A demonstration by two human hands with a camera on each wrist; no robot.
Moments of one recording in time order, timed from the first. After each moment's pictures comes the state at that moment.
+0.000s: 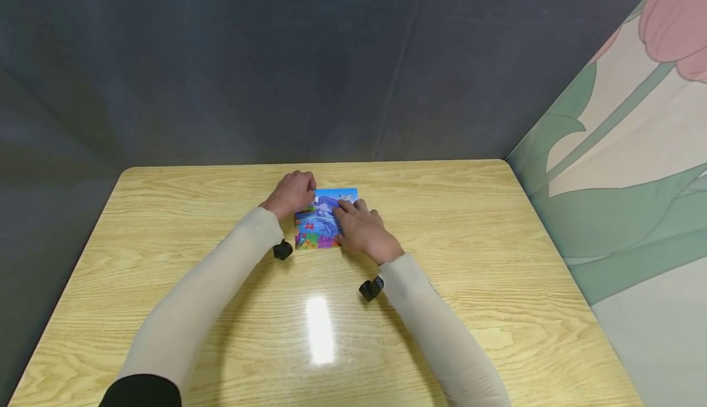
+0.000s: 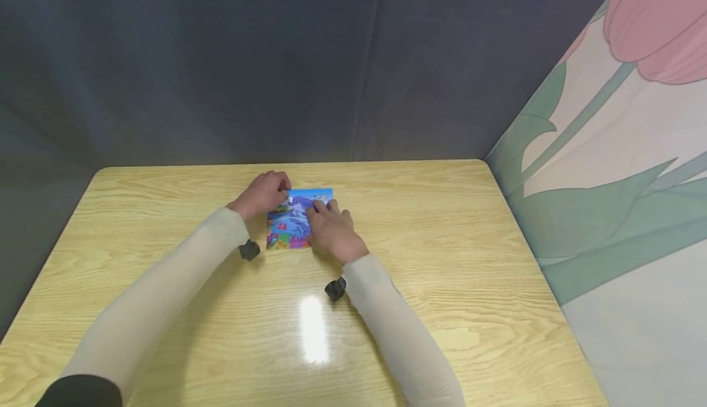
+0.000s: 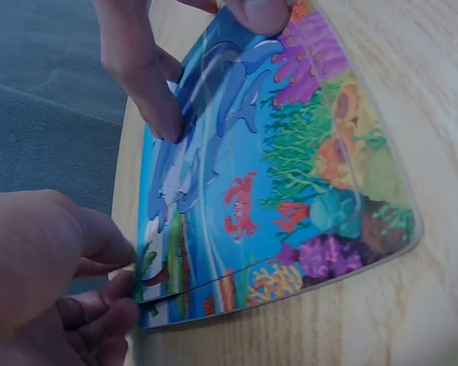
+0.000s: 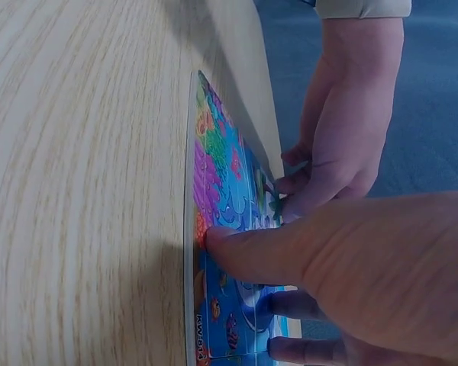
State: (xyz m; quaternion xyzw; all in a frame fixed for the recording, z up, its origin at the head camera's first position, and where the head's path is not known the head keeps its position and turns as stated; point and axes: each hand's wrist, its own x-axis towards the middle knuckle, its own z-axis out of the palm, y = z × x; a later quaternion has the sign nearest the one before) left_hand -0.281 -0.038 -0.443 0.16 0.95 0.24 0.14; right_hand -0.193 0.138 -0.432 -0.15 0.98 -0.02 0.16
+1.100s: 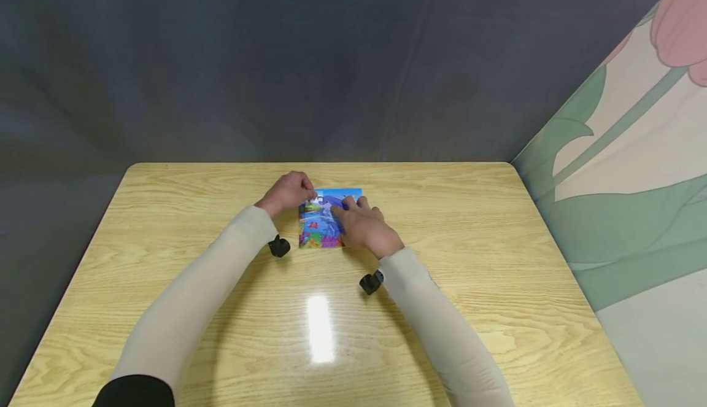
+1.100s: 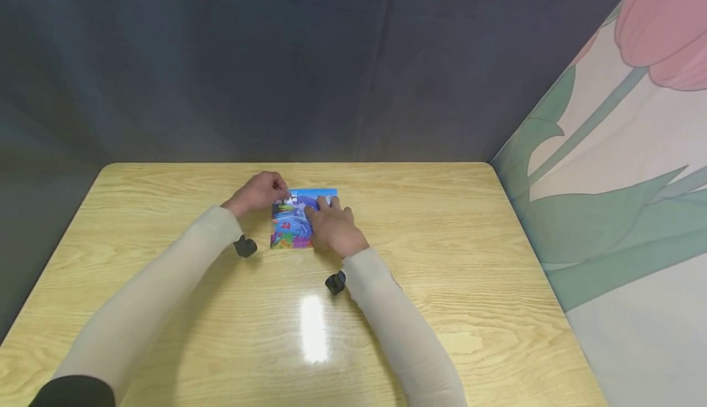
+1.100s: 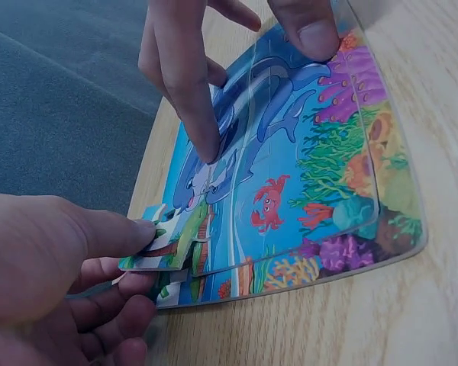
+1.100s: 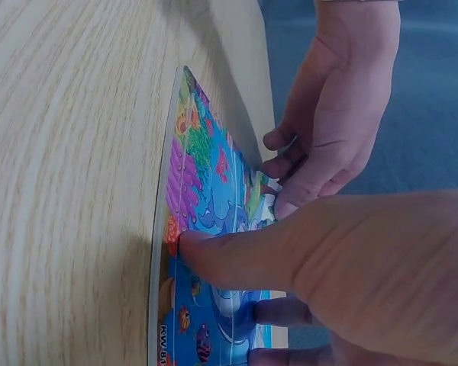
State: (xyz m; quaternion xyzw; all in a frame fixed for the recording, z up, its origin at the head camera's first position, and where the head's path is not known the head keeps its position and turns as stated) left_hand -0.278 -0.059 -0.439 0.12 0.92 0.34 0.18; right_hand -0.202 0.131 -0.425 -0.16 0.97 0.01 0.19
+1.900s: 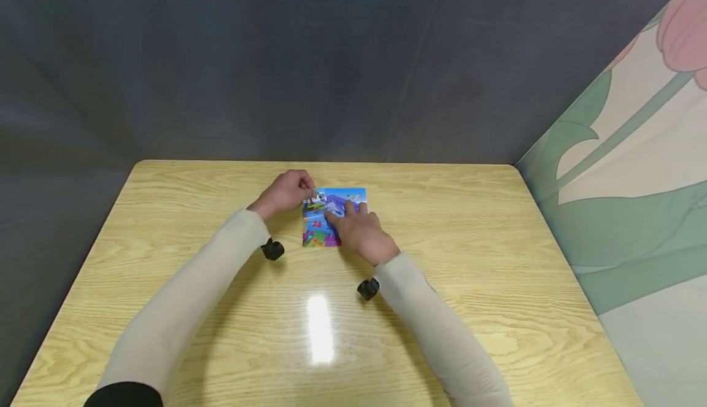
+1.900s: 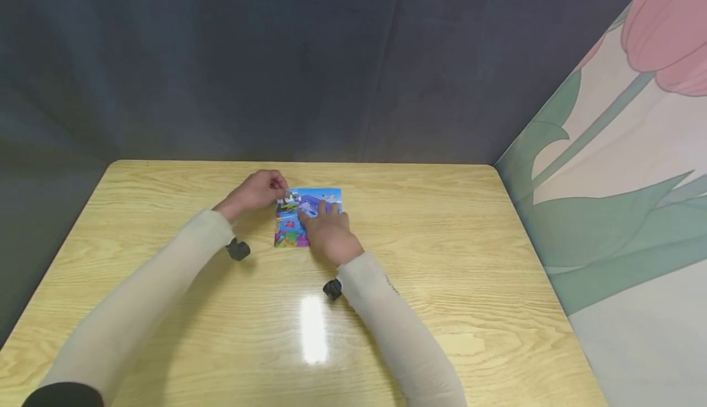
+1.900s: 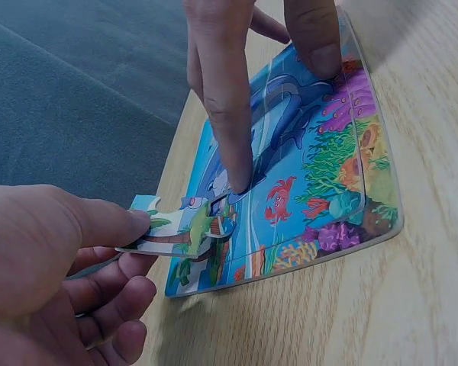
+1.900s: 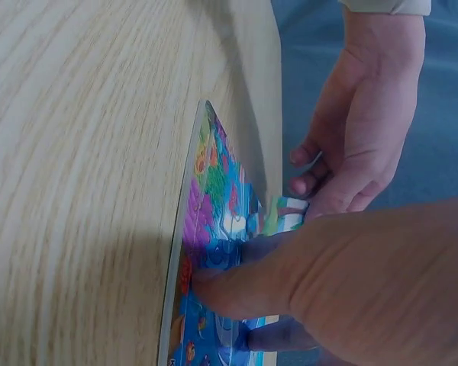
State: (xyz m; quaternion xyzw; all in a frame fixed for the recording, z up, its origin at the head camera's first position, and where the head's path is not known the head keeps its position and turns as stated) left_hand -0.272 -0.072 -0.431 0.15 0.90 0.38 0.17; right_hand -0.189 0.113 -0.424 -0.15 0.97 0.06 0.20
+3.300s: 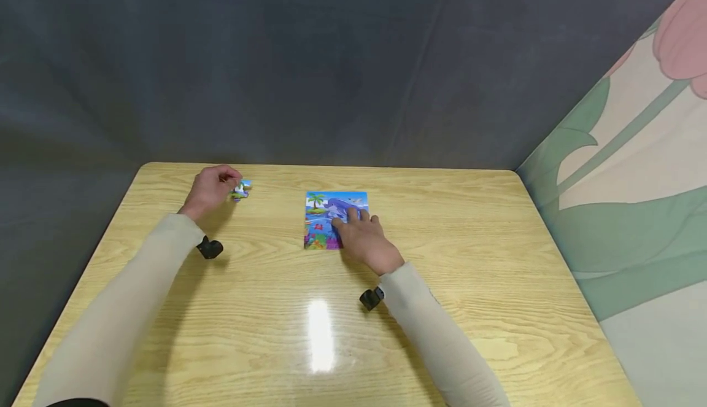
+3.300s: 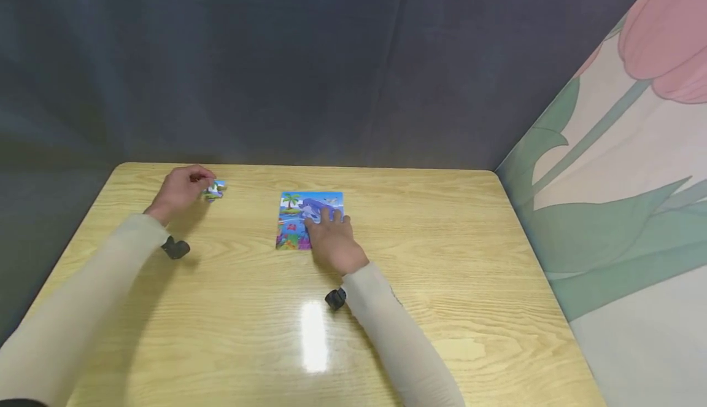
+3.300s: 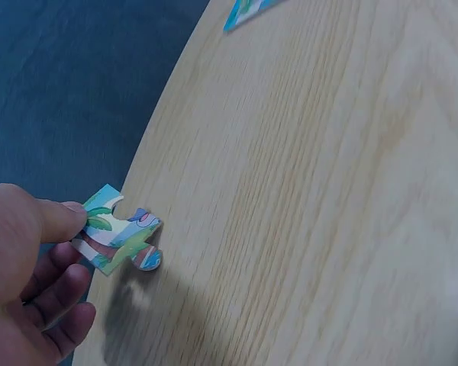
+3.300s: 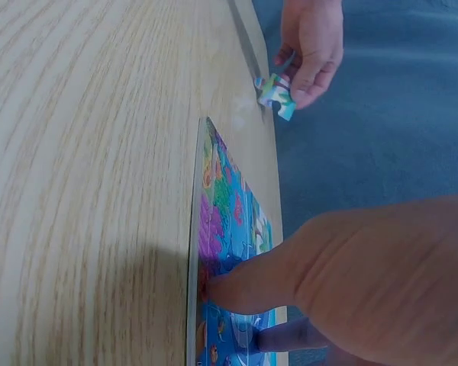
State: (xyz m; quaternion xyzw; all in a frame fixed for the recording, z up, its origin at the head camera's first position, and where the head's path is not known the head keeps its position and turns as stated) left_hand -0.290 -0.204 -0.449 0.04 0.92 0.38 0.03; right_hand -0.190 0.125 -0.438 -0.15 0.97 0.03 0.17
